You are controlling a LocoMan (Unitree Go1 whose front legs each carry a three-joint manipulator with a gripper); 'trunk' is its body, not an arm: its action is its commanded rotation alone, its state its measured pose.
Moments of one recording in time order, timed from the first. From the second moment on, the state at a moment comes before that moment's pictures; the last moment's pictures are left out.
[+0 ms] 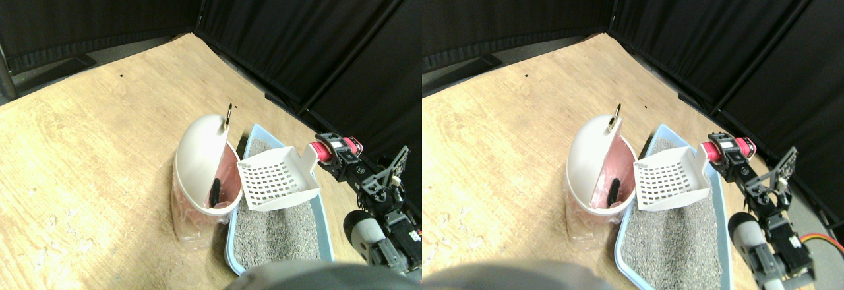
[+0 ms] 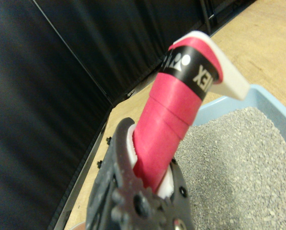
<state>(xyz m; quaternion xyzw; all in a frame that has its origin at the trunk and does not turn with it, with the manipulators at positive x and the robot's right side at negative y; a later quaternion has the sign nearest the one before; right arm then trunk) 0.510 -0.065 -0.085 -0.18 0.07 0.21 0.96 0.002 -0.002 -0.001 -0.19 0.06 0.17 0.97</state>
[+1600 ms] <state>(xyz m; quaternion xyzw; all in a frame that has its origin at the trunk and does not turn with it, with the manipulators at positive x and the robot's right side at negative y) 0.476 -0.213 -0.187 0.02 0.08 -0.03 1.00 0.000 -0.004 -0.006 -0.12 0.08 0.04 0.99</state>
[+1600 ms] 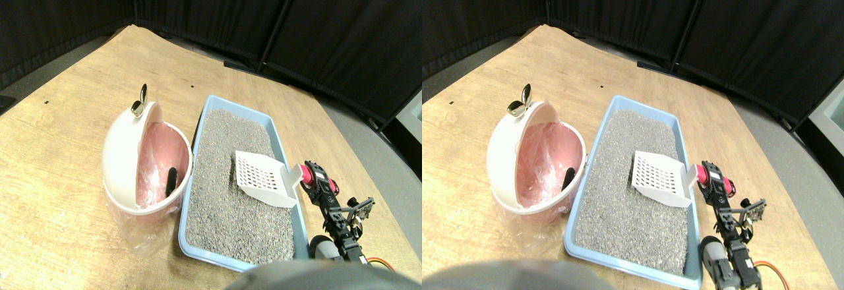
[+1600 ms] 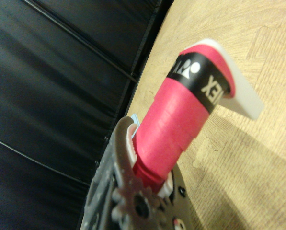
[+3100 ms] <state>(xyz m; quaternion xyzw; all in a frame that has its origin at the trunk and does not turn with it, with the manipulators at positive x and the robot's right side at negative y) 0.407 -0.234 -0.131 0.03 0.13 0.08 0.99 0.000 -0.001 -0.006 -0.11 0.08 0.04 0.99</state>
